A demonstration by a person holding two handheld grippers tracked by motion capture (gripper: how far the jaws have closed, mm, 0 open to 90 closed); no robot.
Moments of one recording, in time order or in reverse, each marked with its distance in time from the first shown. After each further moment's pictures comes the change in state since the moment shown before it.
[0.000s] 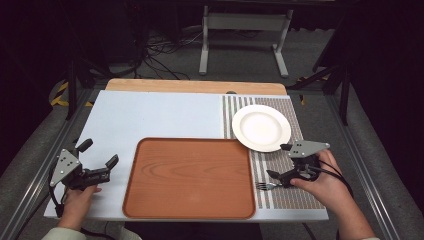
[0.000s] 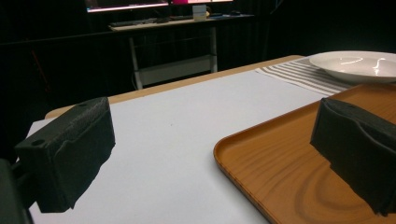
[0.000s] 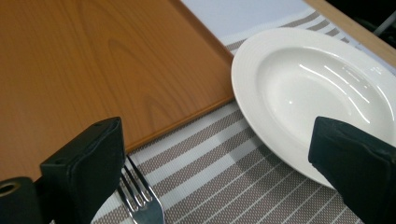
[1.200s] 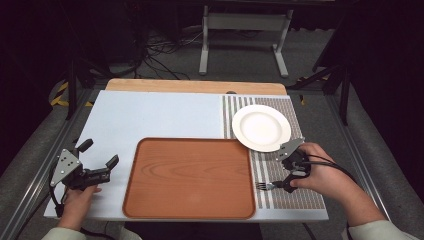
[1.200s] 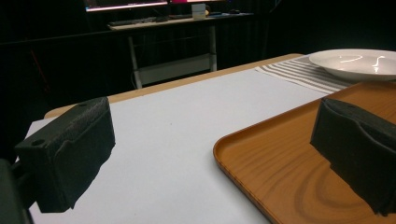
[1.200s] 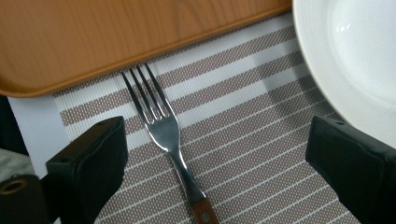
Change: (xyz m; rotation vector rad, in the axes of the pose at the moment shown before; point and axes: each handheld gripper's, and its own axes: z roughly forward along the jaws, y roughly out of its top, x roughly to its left) left arm 0.000 0.000 0.000 0.005 -0.001 0.005; right arm -0.004 0.010 0.016 0.412 0.149 -0.132
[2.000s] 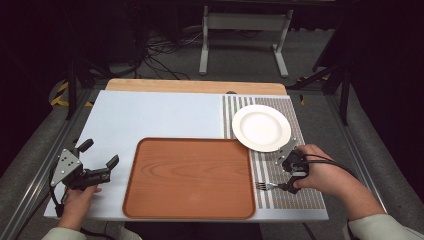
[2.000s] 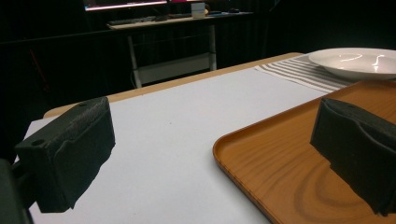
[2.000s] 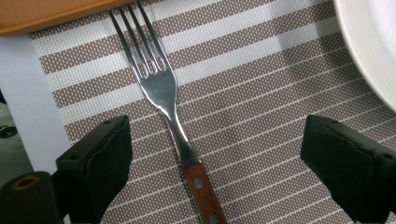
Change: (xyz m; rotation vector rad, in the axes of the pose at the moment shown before) left arm 0.000 0.000 0.000 0.004 -0.002 0.001; right arm -0.005 -0.005 0.009 0.157 0.030 -0.052
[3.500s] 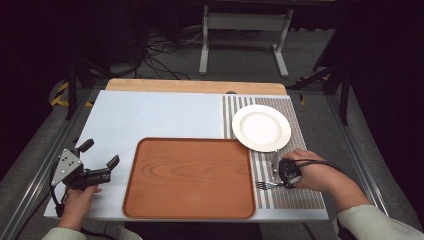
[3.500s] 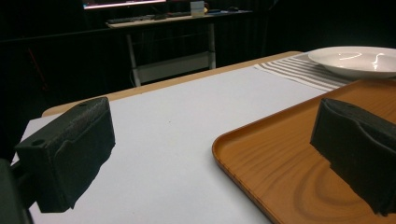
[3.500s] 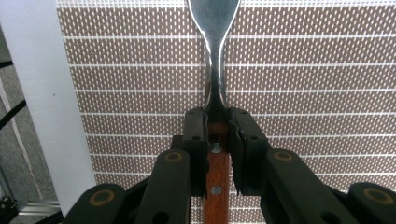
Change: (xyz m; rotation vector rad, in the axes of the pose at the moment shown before) left arm 0.000 -0.001 0.001 0.002 -0.004 0.000; right arm -0.001 0.006 0.028 0.311 0.131 -0.322
